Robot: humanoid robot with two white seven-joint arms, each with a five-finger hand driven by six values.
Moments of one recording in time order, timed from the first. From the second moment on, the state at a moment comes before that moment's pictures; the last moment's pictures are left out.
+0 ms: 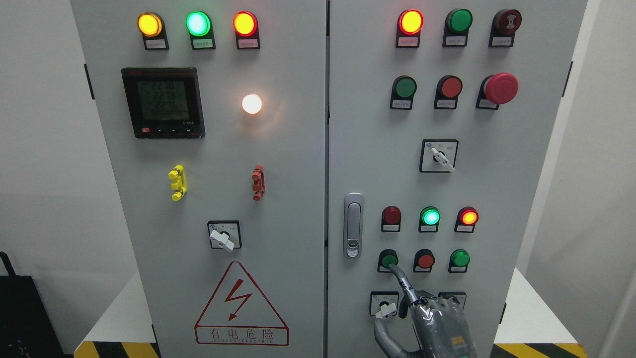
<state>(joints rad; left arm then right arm) 0.04 -0.10 -0.16 -0.06 0.12 -0.03 -0.02 -0.19 0.13 0.00 -1.71 1.24 -0.31 -0.11</state>
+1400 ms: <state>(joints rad) 0.04 -0.10 -0.16 -0.06 0.12 -0.03 -0.02 -0.23 0.12 0.00 -1.63 1.21 -0.32 -0.11</state>
